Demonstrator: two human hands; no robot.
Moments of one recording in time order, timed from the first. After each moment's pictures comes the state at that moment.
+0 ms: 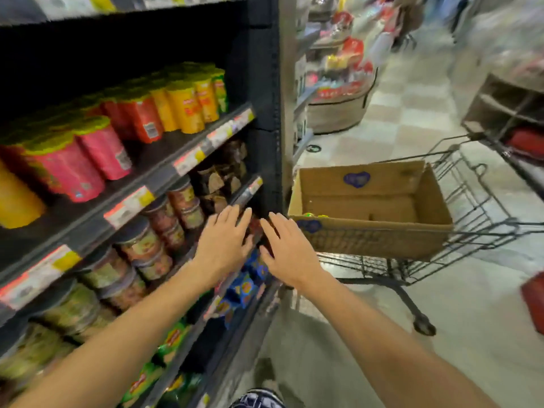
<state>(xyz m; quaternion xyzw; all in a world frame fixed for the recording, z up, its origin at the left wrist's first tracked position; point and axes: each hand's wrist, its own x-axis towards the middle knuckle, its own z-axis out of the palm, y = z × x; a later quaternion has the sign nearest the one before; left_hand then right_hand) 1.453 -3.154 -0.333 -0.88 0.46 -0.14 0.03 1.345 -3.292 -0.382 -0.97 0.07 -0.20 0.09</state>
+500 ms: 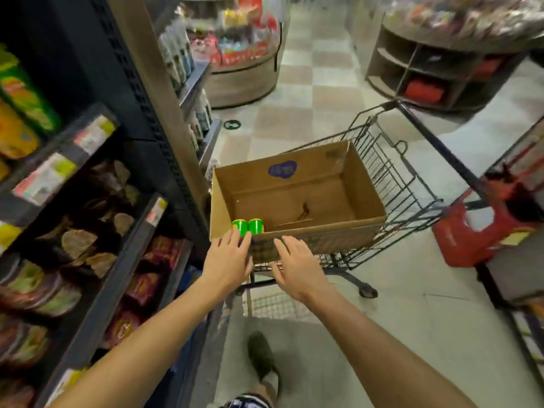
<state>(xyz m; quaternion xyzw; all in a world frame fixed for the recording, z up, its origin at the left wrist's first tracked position) 1.483 -3.405 -0.430 -0.80 0.60 -0.01 0.07 1.317 -3.495 -0.453 -0.94 0.32 -0.07 0.11</state>
